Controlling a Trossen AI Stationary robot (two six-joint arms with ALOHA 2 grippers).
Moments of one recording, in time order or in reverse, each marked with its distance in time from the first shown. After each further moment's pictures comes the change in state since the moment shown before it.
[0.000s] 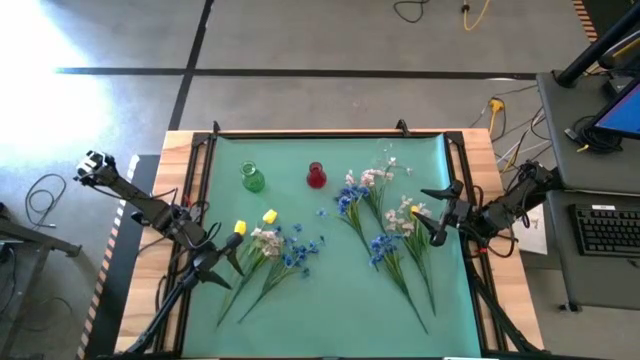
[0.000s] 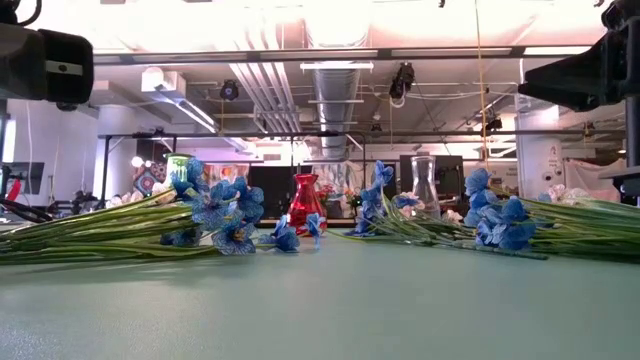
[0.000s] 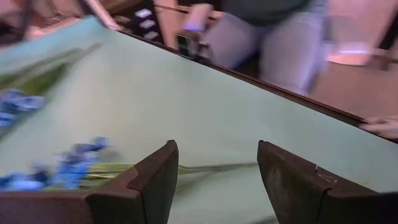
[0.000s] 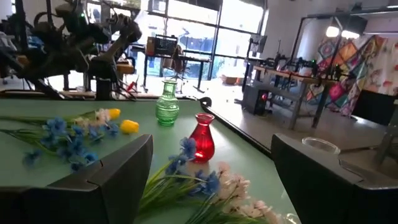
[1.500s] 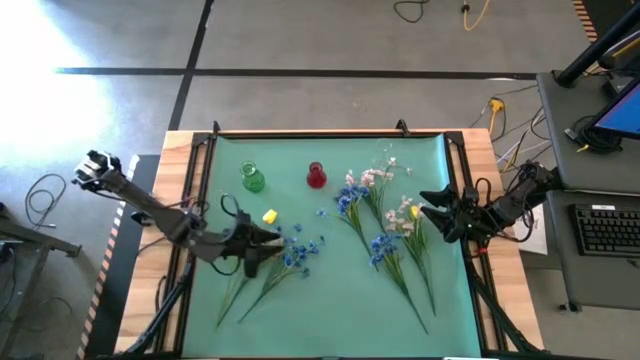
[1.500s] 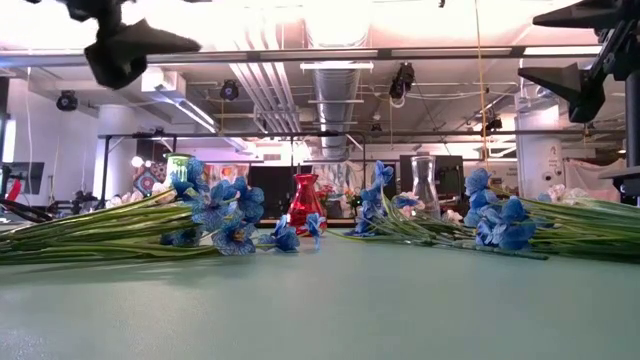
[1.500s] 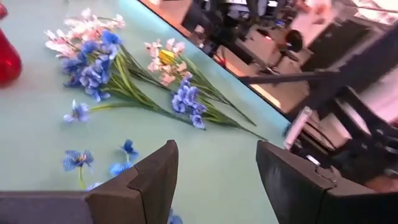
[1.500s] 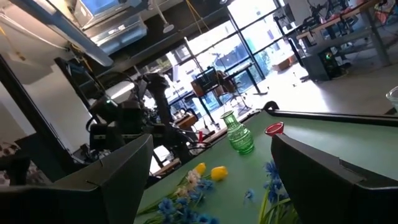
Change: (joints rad) left arm 0.012 0.492 0.389 0.133 -0.806 -1.109; right arm -0.006 0.000 0.000 0.225 -0.112 0.499
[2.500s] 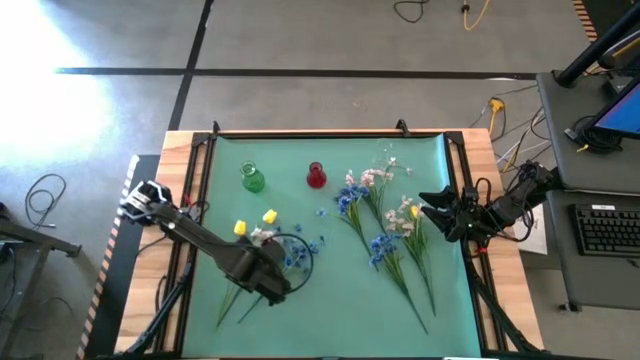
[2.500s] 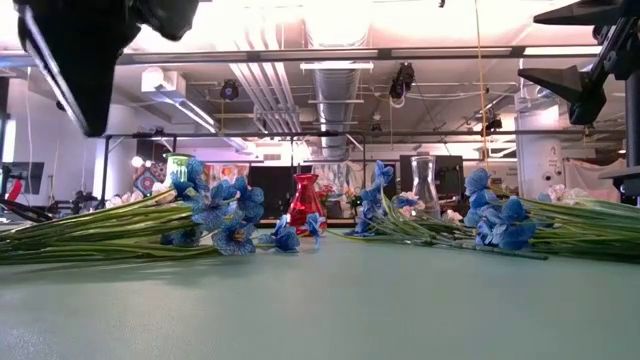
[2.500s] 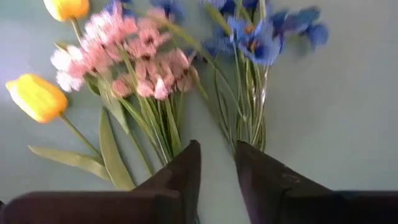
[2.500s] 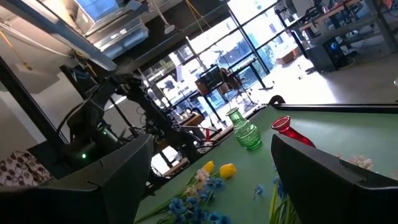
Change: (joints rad) left arm 0.022 0.695 0.753 -1.244 0.471 -0.414; right arm 0.000 0.000 0.000 -0.005 -0.008 0.061
